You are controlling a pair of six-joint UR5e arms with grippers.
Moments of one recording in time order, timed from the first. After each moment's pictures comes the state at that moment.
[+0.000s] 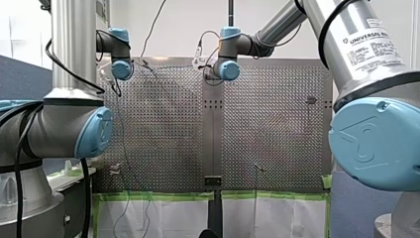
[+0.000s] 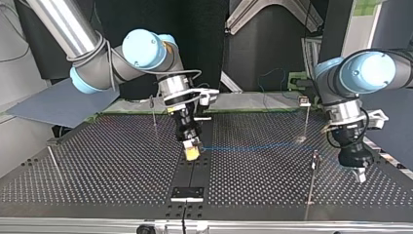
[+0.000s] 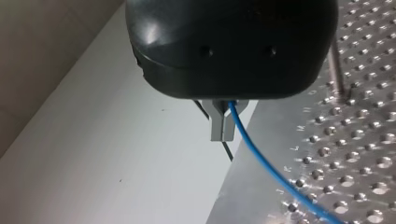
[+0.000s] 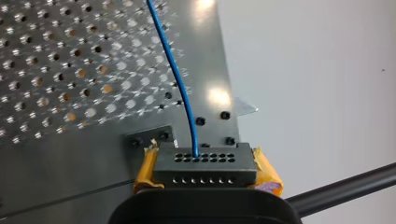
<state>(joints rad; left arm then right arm) 0.13 -1.57 -1.81 -2.51 -1.71 -2.06 2.32 -1.15 1.33 -0.49 1.60 1.70</state>
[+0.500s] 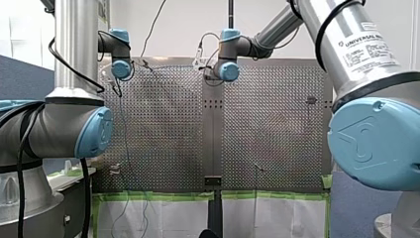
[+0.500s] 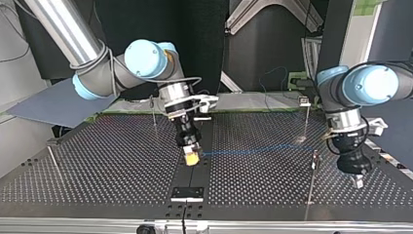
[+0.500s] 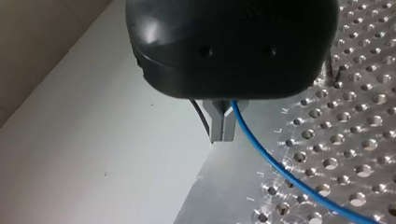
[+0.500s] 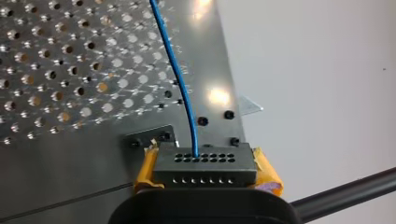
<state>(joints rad) 0.14 -1.61 -1.75 -2.56 -1.68 -2.08 2.31 -1.11 1.28 -0.48 1.59 1.70</state>
